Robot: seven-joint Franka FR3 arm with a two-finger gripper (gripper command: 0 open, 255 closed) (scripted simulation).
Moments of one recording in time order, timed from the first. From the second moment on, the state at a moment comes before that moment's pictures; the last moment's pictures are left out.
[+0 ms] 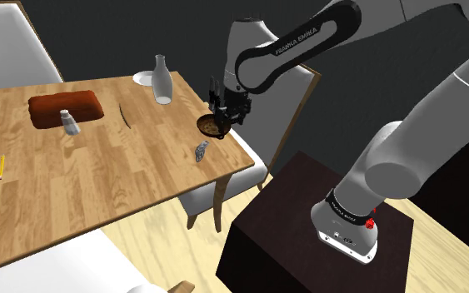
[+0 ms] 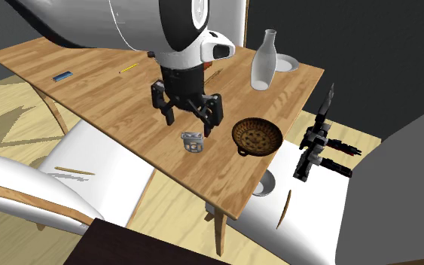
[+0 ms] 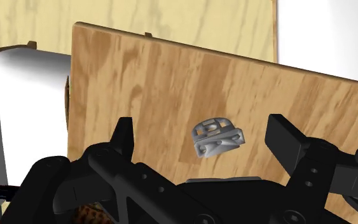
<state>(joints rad) 0.04 -0.13 0.11 -2.50 0.02 2.35 0.24</state>
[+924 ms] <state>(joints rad) 0.09 0.36 0.10 -2.25 -0.09 2.62 0.41</state>
